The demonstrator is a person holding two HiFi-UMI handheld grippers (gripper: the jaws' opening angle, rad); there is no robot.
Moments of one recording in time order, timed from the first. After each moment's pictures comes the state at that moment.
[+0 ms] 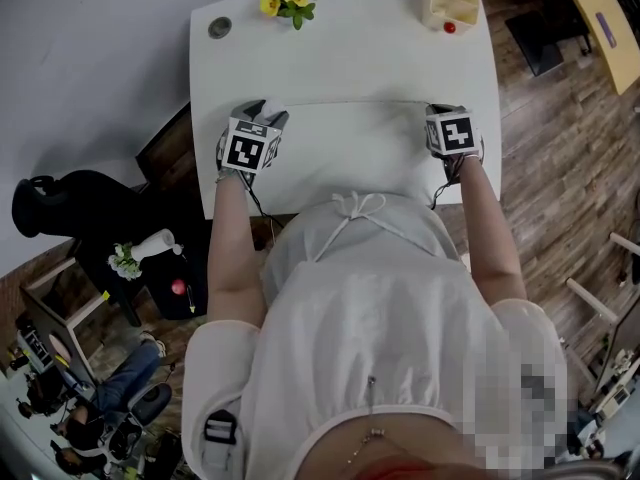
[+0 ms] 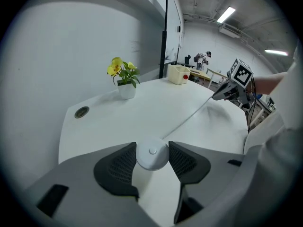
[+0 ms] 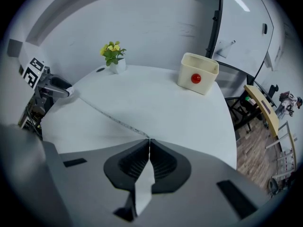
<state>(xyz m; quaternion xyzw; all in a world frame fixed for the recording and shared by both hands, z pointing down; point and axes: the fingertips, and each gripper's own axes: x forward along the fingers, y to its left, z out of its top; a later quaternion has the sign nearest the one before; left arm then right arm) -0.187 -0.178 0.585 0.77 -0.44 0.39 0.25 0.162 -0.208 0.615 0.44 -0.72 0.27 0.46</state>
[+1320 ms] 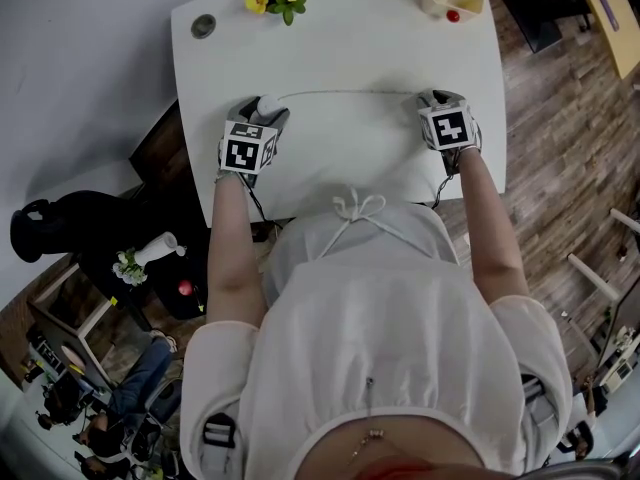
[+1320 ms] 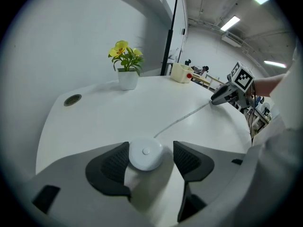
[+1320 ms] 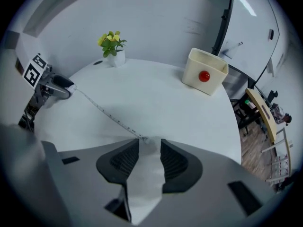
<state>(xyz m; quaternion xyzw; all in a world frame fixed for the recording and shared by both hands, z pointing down) -0.190 -0.196 0.631 0.78 -0.43 0.36 0.28 0.149 -0.225 0.639 0.44 -0.71 0.25 0.48</state>
